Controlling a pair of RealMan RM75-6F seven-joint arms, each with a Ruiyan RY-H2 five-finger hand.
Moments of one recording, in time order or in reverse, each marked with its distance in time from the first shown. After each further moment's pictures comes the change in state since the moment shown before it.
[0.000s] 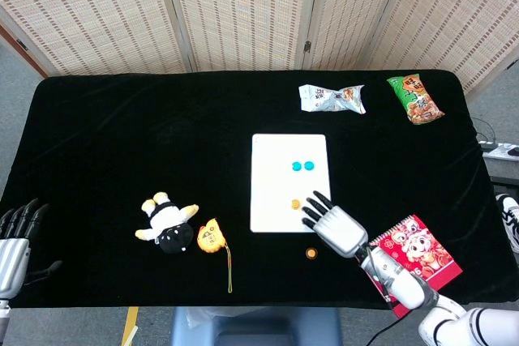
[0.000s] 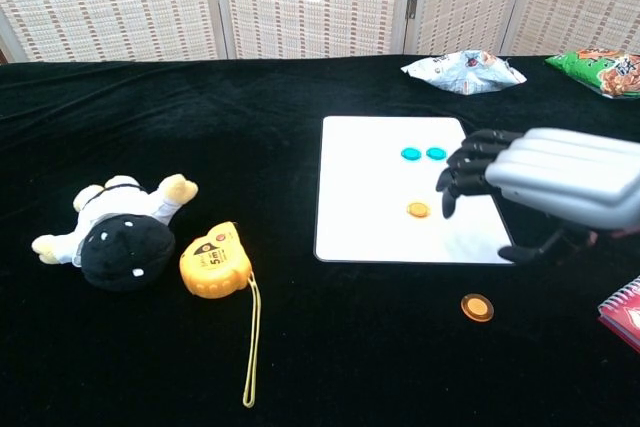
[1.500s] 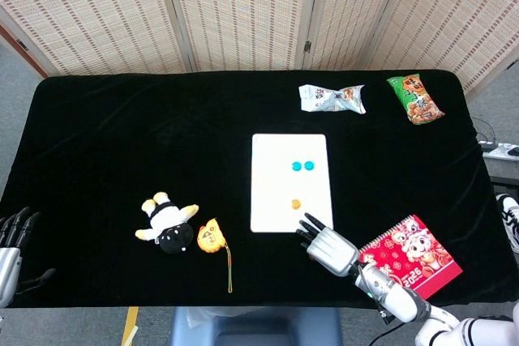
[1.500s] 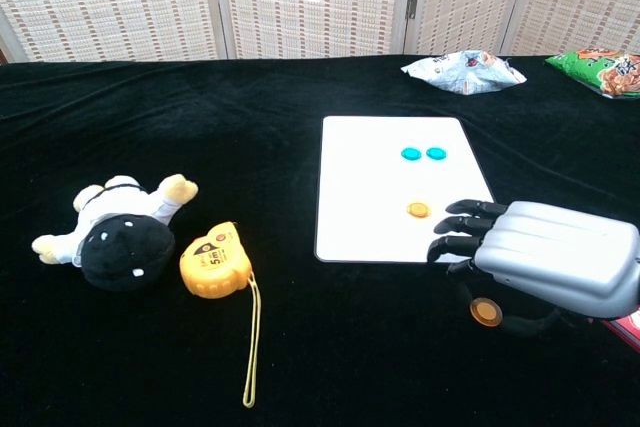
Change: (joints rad) left arm 0.037 -0.009 0.023 0.049 0.015 0.032 -0.051; right arm -0.063 -0.092 -0.007 0.077 -0.097 -0.074 -0.072
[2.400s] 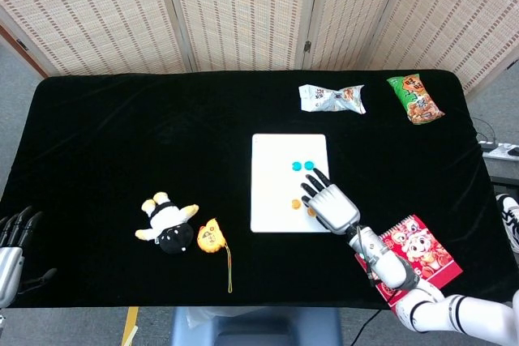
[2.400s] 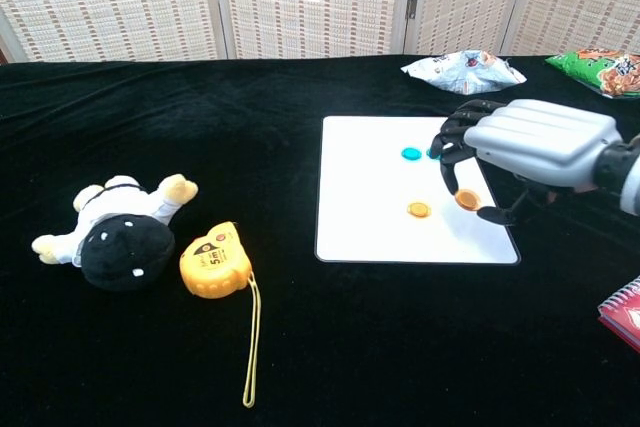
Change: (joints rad) left arm -0.002 0.007 -0.001 -0.017 0.002 -0.006 0.015; right arm 0.066 -0.012 0.213 0.014 0.233 -0.046 -0.017
